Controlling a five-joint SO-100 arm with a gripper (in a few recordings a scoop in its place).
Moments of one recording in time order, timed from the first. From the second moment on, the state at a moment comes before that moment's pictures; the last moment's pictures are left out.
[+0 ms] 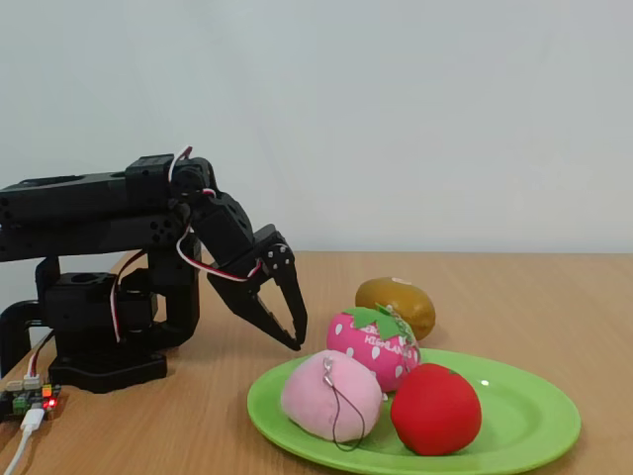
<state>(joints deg) 1.0 187.6 177.4 69.8 -6.7</state>
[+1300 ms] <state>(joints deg) 0.2 187.6 177.4 69.8 -8.9</state>
